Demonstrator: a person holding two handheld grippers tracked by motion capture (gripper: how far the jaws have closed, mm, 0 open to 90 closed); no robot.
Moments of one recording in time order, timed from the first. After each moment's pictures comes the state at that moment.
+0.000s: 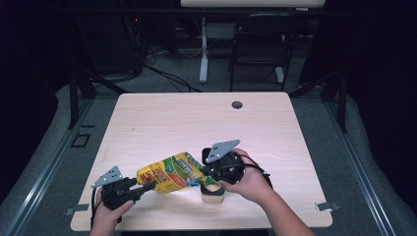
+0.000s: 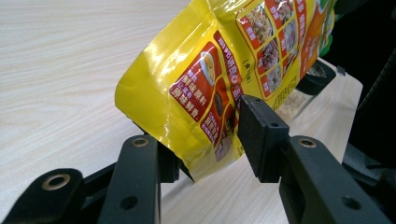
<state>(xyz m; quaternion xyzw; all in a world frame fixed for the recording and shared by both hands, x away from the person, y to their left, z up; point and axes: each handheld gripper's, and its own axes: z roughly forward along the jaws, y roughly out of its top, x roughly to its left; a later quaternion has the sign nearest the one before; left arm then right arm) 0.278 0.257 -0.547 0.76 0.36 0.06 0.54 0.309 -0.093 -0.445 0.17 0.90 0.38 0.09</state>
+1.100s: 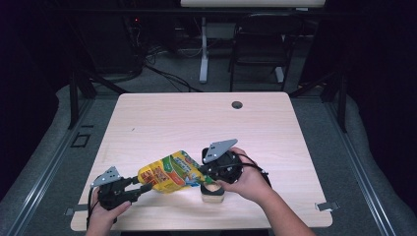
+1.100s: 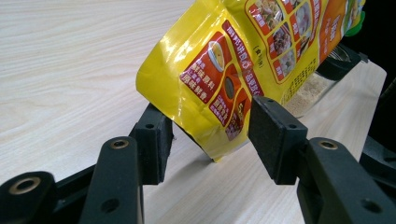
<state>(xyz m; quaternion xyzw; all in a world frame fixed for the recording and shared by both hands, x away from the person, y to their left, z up) 0.279 0.268 -0.547 0.77 0.37 0.08 0.52 0.309 -0.088 -0.440 0.17 0.91 0.38 0.10</state>
